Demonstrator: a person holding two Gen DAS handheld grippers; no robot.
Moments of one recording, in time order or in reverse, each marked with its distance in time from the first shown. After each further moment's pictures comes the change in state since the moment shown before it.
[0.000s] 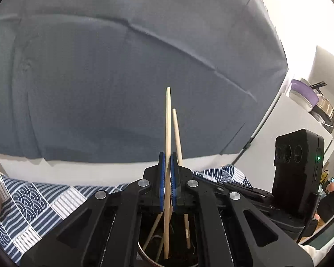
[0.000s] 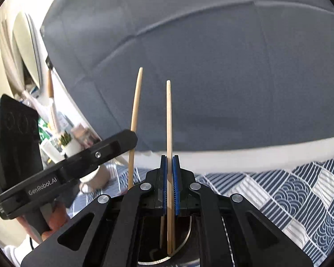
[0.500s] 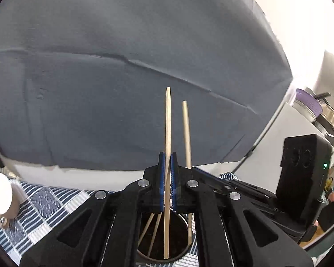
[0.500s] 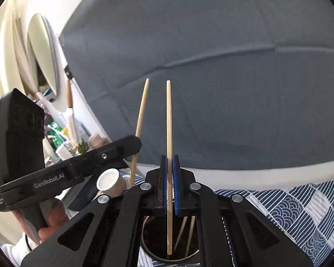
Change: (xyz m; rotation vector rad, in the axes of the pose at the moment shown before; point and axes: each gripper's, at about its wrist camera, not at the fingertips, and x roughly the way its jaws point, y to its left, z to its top) left arm -0.041 -0.020 0.039 -0.003 -0.020 0.051; right arm -0.037 0.029 0.042 -0.048 -0.058 0.052
